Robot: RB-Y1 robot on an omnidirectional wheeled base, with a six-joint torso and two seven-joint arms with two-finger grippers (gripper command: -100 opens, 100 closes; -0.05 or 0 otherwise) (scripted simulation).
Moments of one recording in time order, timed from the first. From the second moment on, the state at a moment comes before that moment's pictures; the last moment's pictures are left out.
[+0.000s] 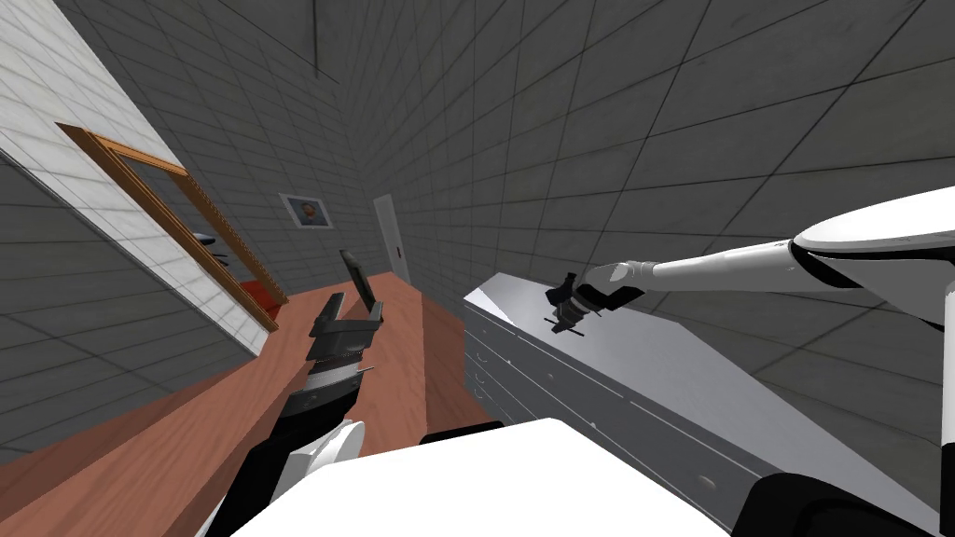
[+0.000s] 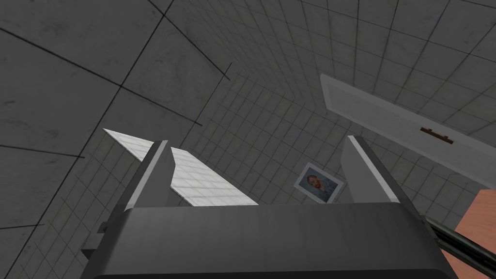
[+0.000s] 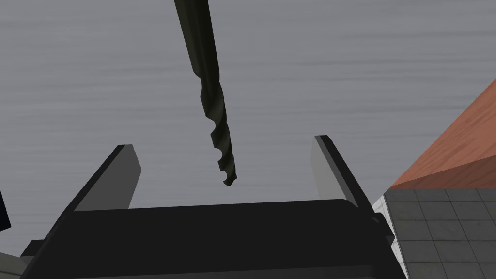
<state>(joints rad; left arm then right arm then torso) 0.55 0.02 -0.05 -2.34 0.09 -0.41 0.15 0.86 -2.31 -0.26 -1.60 0.49 -0.73 -0.39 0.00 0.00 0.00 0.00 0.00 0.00</state>
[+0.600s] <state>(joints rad) 0.55 0.02 -0.05 -2.34 0.09 -0.41 0.15 0.86 -2.31 -0.26 -1.60 0.49 -0.73 -0.39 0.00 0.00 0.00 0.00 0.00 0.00</state>
